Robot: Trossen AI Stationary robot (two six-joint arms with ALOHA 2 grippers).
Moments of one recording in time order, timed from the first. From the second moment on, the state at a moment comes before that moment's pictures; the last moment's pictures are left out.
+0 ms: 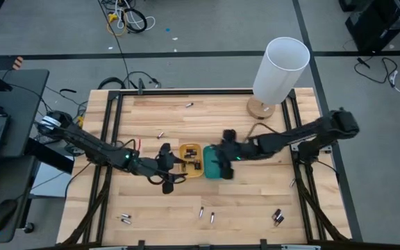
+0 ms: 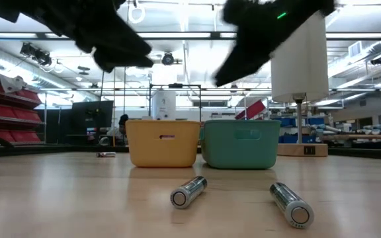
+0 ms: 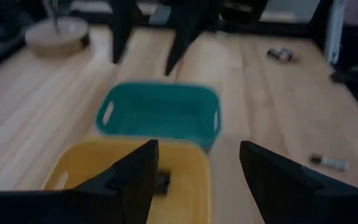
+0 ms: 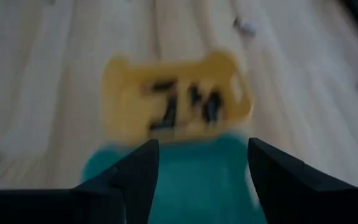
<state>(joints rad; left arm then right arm) -0.39 1.32 0.63 0.27 -0.45 -0.25 0.17 1.52 0.98 -0.24 0.27 0.15</state>
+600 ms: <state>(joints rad) -0.33 1.43 0.63 0.52 -0.40 -0.11 0.79 1.39 0.85 -0.74 0.19 1.05</state>
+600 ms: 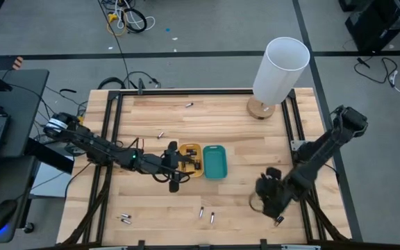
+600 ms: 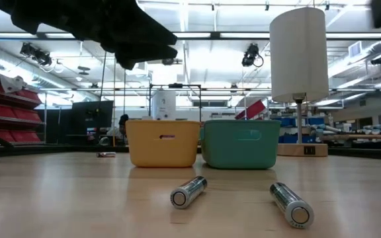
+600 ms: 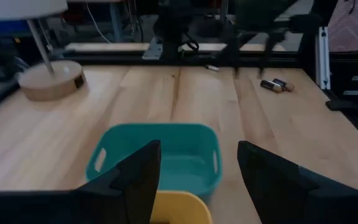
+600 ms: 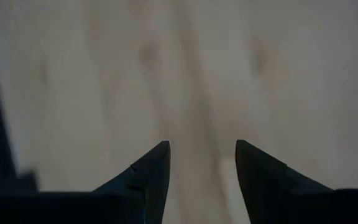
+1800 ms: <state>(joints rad) -0.27 1.43 0.63 0.58 -0.37 -0.06 0.99 1.63 0.85 -0.78 0.01 1.03</state>
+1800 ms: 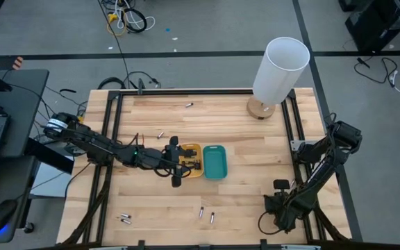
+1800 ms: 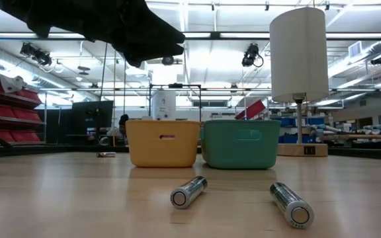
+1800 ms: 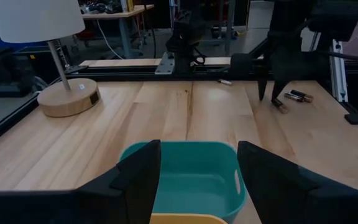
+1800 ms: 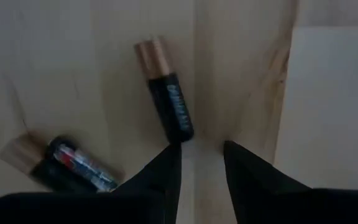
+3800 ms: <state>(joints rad) -0.27 1.37 0.63 0.50 -0.42 -0.12 0.57 1.63 0.86 -0.34 0.27 0.39</state>
